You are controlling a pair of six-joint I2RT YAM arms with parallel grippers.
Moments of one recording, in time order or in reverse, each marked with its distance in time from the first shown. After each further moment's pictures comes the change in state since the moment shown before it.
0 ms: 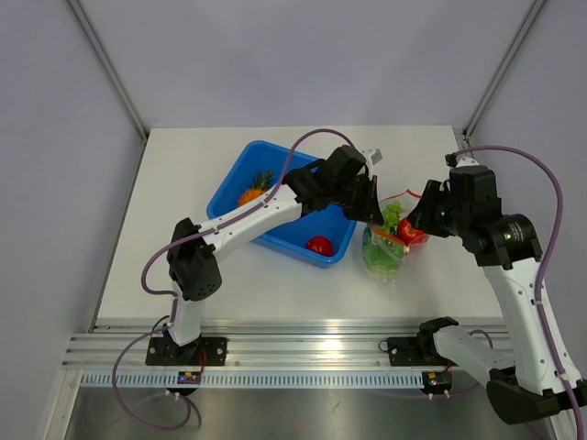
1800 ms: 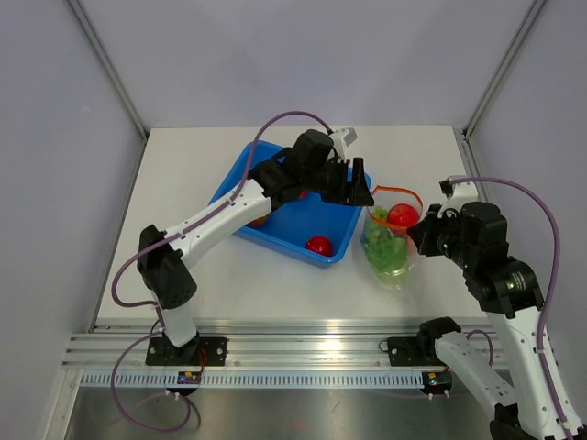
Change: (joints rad) left arm 0.080 -0.174 -0.155 0.087 -0.007 0.060; right arm 0.000 -0.265 -0.279 0.200 -0.095 -0.204
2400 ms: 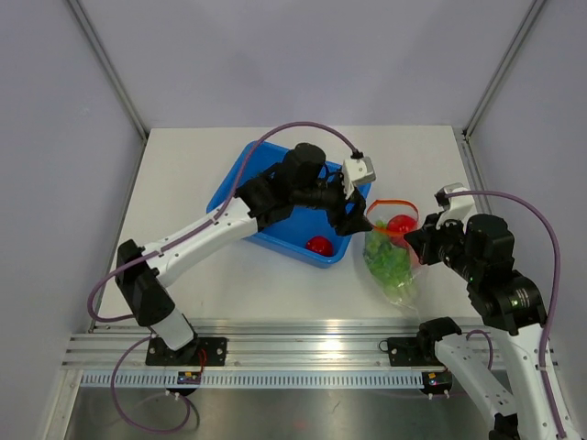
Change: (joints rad) left arm -0.045 -0.155 -0.108 0.136 0.187 0.690; right arm 0.000 -0.097 -0.053 0.038 -0.101 -0.128
